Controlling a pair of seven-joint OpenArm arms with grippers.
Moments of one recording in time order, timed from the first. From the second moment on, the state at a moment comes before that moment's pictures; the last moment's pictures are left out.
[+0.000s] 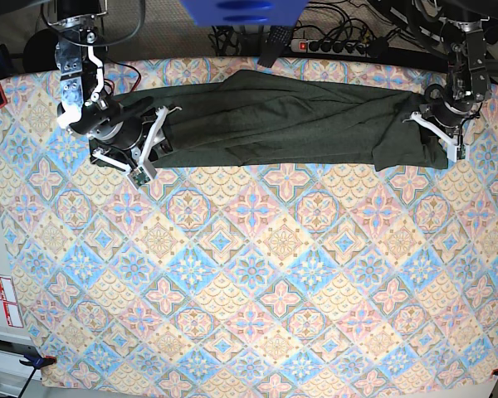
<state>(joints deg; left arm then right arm) 20.3 -24.0 -14.2 74.7 -29.3 -14.7 27.9 -16.2 15.3 0.1 105.3 16.9 26.3 -54.3</state>
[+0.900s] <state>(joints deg) 28.2 -13.2 -9.8 107.9 -35.8 -14.6 36.2 -16.2 16.1 4.2 105.5 17.0 26.5 -54.3</state>
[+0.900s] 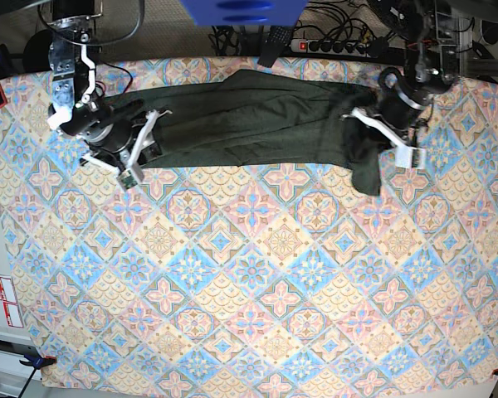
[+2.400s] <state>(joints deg) 16.5 -19.2 24.6 103.9 -30.5 7.8 35.2 -16.5 16.2 12.0 105.5 16.9 26.6 -54.3</state>
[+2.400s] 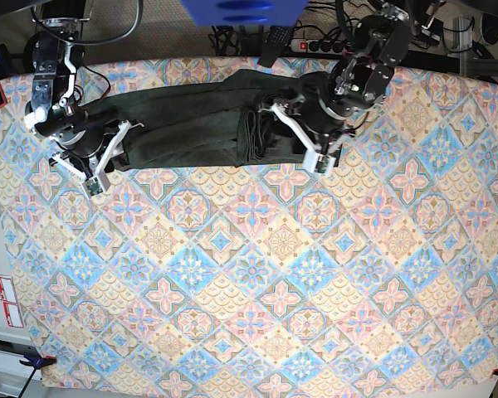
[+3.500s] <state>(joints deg) 24.1 -22.2 10.3 105.0 -31.0 8.9 35.7 -12.5 20.7 14.7 82.9 17.3 26.5 -53.9</state>
